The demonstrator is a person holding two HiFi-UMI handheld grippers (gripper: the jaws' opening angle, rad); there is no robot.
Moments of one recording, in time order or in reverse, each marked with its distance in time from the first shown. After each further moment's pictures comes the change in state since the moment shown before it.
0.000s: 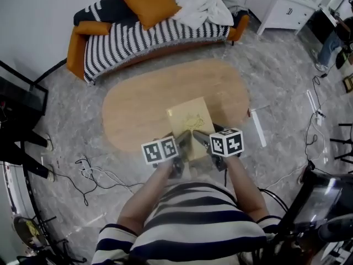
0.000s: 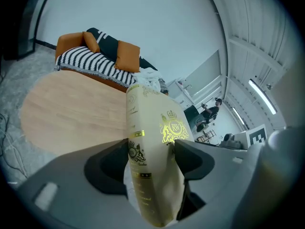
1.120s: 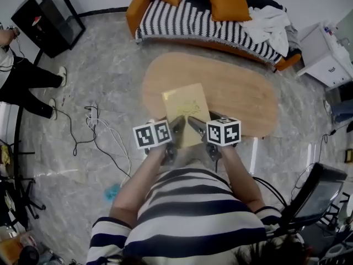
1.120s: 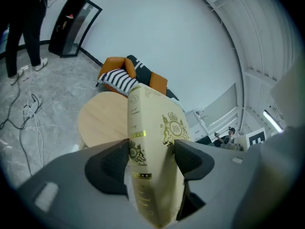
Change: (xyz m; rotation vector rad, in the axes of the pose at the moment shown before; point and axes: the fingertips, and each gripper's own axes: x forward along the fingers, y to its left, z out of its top) left arm -0.192 0.147 0.026 -0.220 -0.314 0.130; right arm 0.094 0.226 -0.004 -0.279 0.109 0.225
